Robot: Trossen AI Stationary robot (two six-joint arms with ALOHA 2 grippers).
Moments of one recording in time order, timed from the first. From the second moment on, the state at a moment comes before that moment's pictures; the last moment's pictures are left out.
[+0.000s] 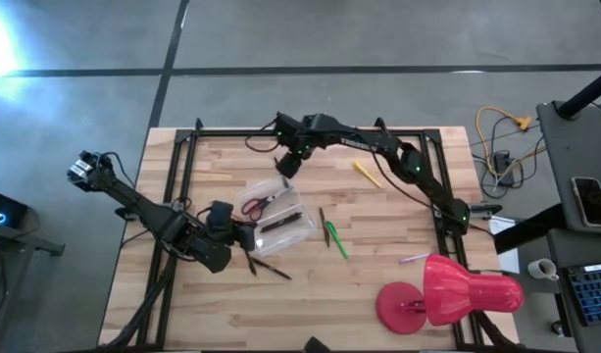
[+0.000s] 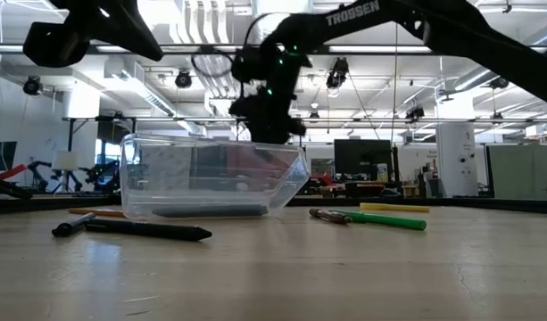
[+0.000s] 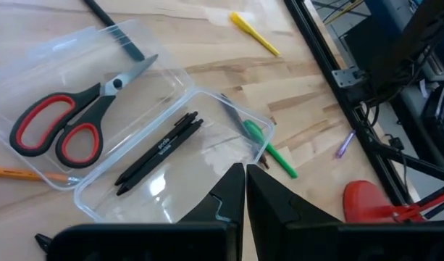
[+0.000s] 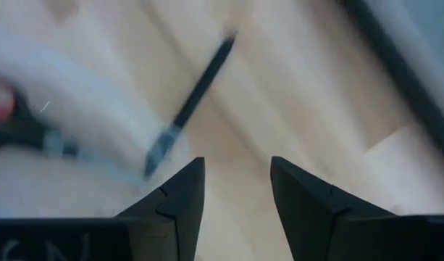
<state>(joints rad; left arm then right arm) -0.55 1.19 0.93 -0.67 -0.81 -1.61 -0.37 2.38 2.28 -1.13 0.03 0.26</state>
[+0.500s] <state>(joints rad) -0.55 1.19 0.89 -0.67 -0.82 -1.61 -0.37 1.82 1.43 -0.82 0.13 0.36</state>
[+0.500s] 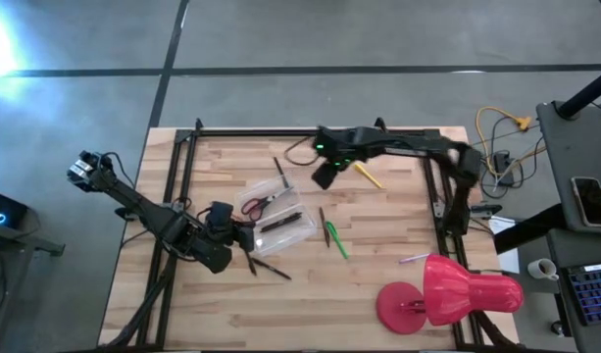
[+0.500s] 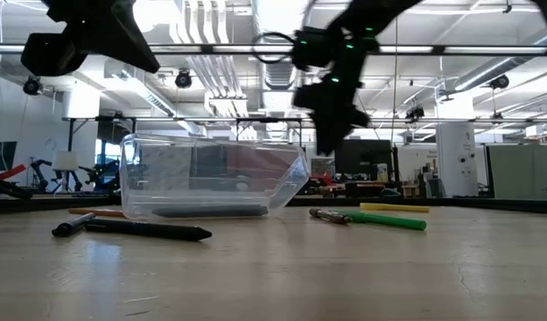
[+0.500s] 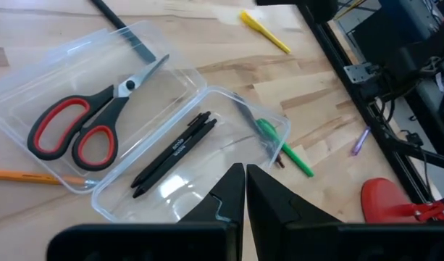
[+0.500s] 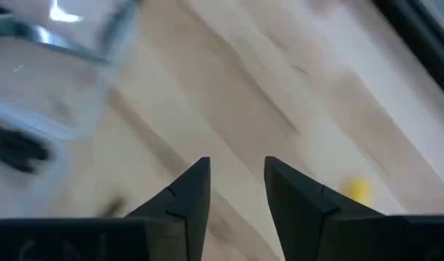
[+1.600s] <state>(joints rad) -0.55 1.19 0.90 -0.61 -0.81 -1.61 -0.57 1.81 1.06 -0.77 0.21 0.29</state>
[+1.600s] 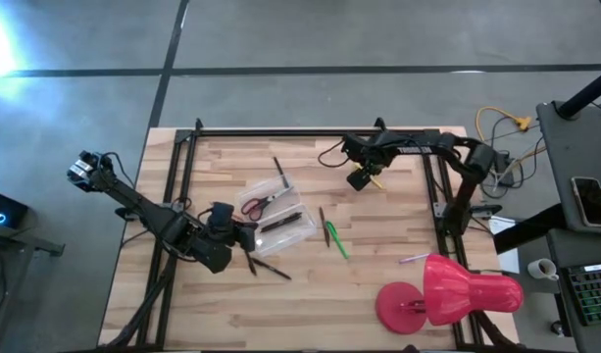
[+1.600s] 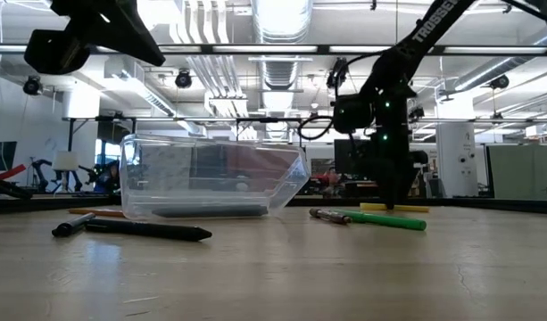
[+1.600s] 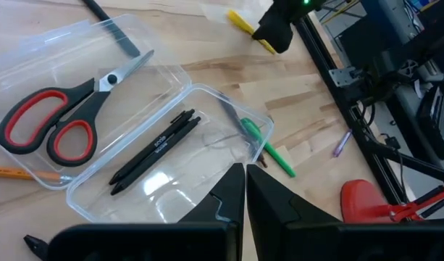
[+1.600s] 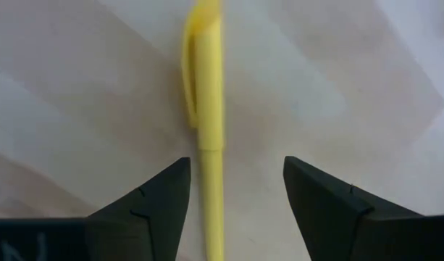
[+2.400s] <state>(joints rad) -0.55 1.19 0.89 -0.61 -0.81 -1.61 -0.56 1.78 1.07 -0.68 0.00 0.23</state>
